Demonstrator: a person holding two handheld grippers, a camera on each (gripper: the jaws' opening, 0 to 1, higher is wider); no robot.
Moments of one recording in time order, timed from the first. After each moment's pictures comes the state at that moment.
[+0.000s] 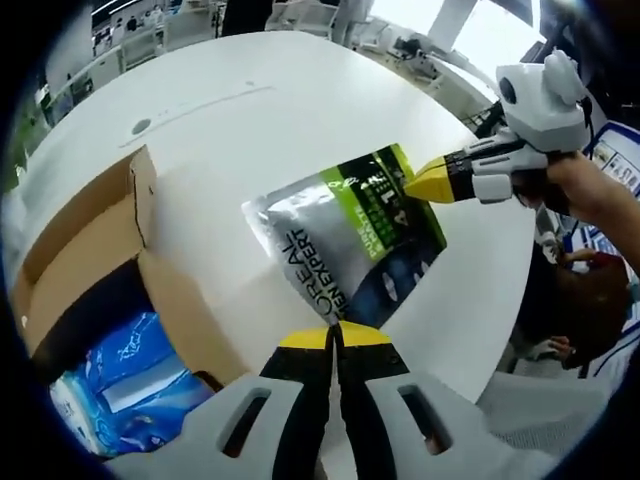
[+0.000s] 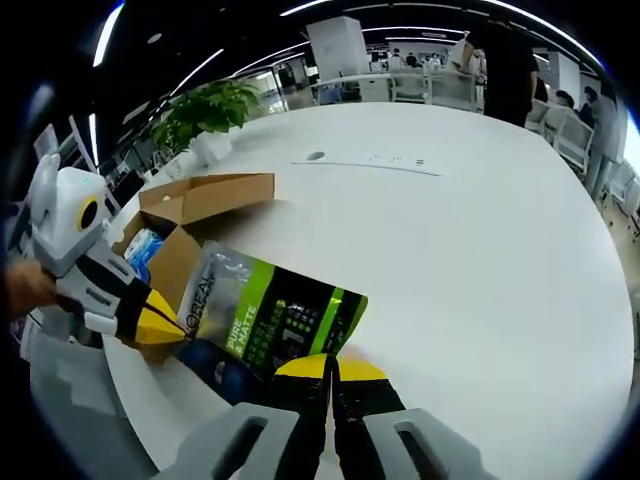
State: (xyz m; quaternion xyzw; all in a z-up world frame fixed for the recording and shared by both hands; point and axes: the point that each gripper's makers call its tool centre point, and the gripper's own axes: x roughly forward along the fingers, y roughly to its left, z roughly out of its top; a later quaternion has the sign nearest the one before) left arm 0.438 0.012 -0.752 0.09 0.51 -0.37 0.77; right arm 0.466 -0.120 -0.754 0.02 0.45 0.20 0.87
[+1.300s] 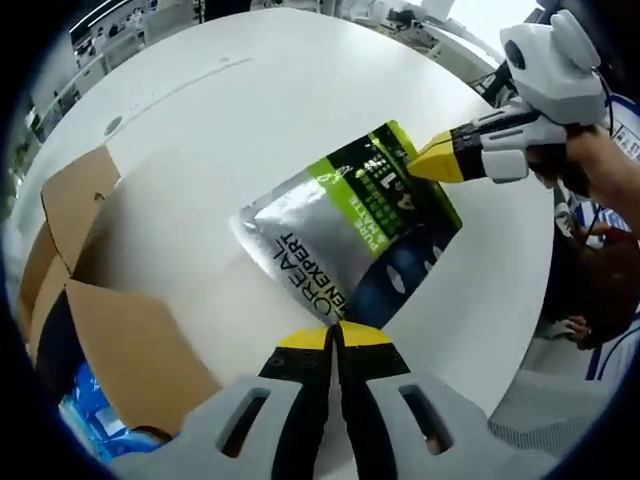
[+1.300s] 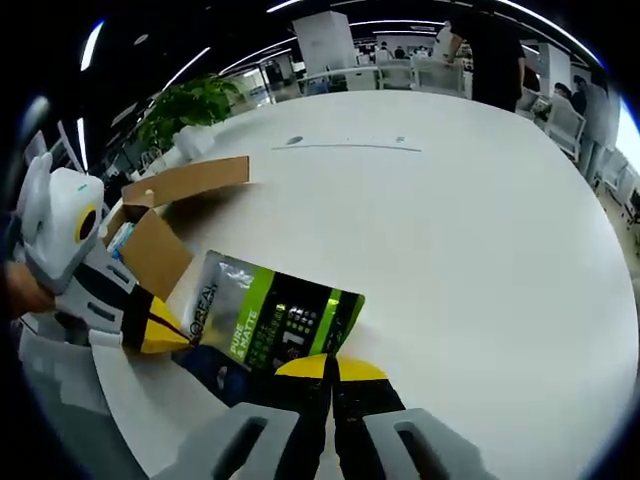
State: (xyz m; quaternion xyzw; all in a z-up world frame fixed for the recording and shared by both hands) left arm 0.437 -0.005 -0.790 0.15 0.53 -0.37 0.75; right arm 0.463 -0.138 -0.784 0.03 0.46 0.18 0.87
